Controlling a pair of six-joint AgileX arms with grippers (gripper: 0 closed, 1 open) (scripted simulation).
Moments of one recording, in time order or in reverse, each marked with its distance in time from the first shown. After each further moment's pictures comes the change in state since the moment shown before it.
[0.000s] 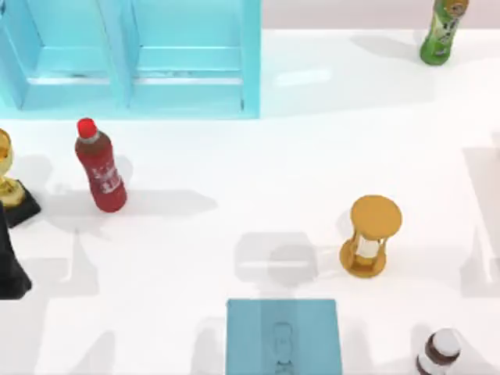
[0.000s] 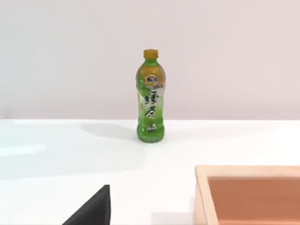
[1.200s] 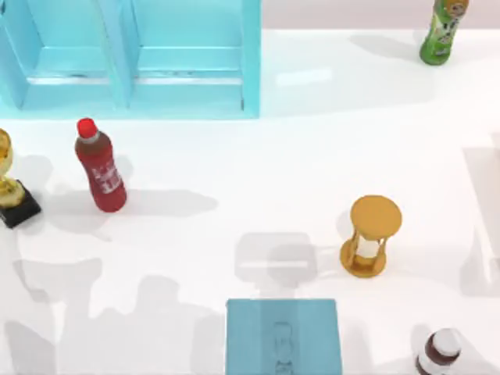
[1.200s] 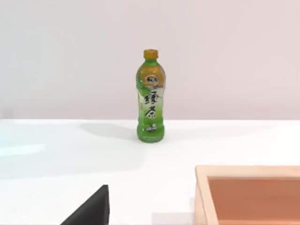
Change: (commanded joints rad) left arm 0.310 1.281 0.934 -0.776 -0.044 1.470; right arm 0.000 0.000 0.000 0.000 0.000 0.000
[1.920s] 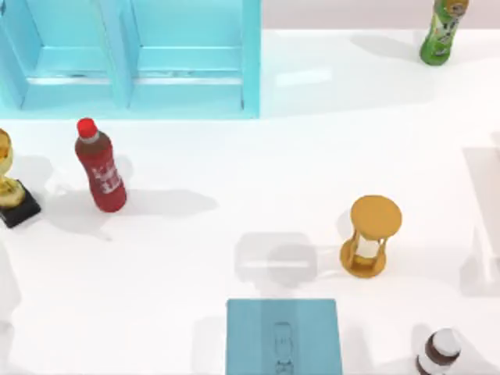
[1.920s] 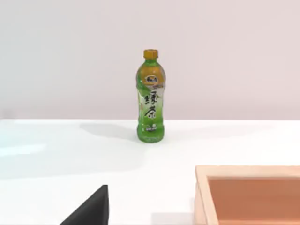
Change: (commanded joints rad) left arm 0.462 0.473 0.470 -0.439 0.037 0.884; right arm 0.000 0.000 0.000 0.000 0.000 0.000
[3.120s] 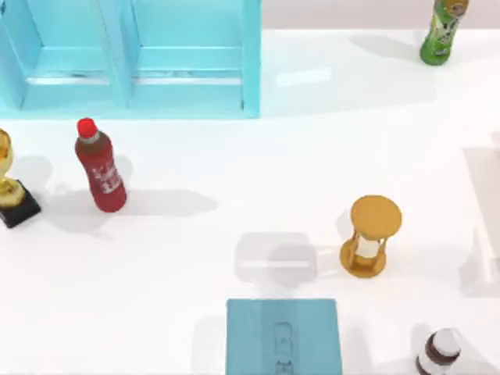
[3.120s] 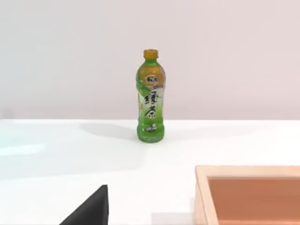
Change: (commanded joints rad) left arm 0.060 0.118 -0.241 0.355 0.007 0.075; right arm 0.000 0.000 0.000 0.000 0.000 0.000
